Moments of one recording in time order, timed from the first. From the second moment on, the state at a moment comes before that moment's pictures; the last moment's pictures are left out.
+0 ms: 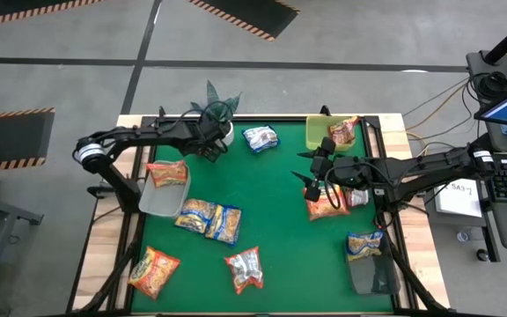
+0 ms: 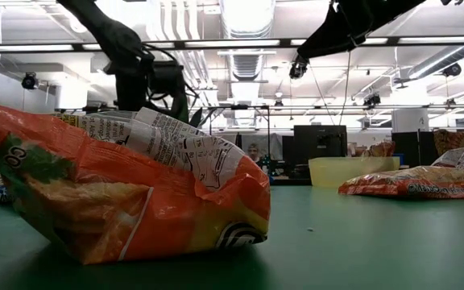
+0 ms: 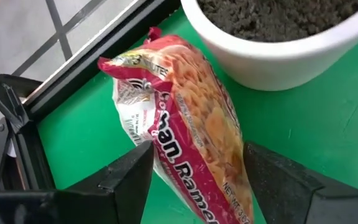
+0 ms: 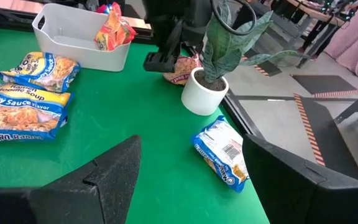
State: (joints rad) left arm 0.53 1.61 0.97 -0.65 -0.54 -0.39; right arm 0.07 1.07 0.76 -0.10 0.47 -0.10
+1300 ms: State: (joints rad) left arm 0.09 1.32 1.02 -0.67 -0.27 -0.07; right arm 0.07 1.09 0.77 -0.09 0.42 -0.10
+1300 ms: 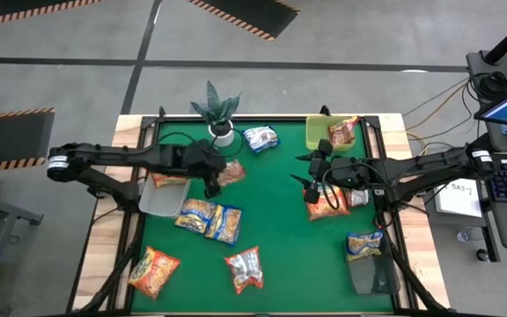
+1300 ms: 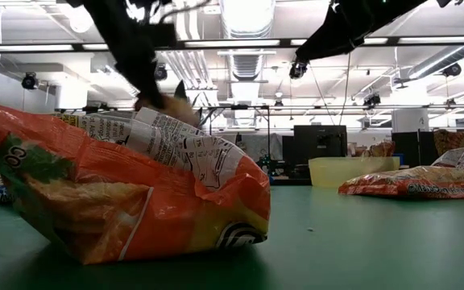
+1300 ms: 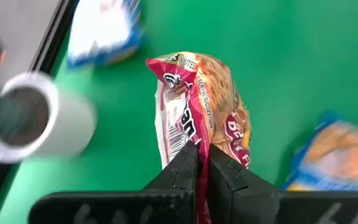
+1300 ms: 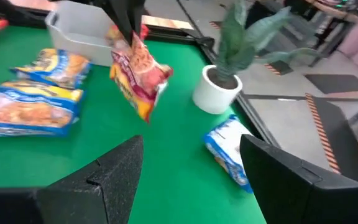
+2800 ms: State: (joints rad) left arm -0.11 1.54 1.01 -0.07 -0.23 0.25; right arm 0.01 1.65 1.14 -0.25 0.01 -0.10
